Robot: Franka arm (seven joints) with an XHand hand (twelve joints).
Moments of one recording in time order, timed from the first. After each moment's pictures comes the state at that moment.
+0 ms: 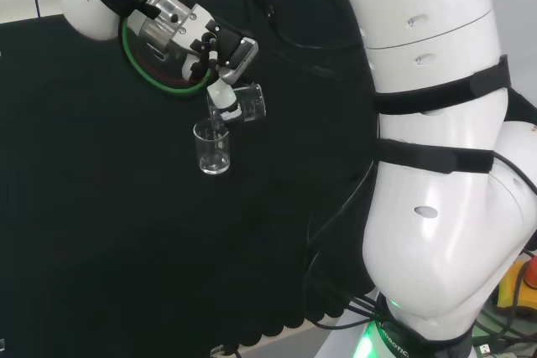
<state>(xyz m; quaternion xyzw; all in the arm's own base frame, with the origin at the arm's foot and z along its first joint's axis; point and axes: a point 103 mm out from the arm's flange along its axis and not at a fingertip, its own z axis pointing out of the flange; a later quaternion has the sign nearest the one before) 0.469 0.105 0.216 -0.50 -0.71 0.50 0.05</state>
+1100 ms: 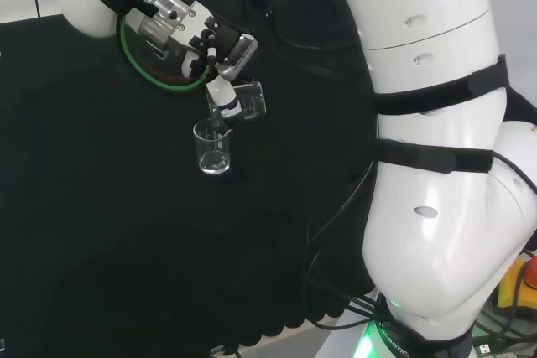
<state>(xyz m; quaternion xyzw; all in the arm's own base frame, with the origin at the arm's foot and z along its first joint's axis) 0.470 0.105 0.221 -0.50 -0.71 0.50 0.05</state>
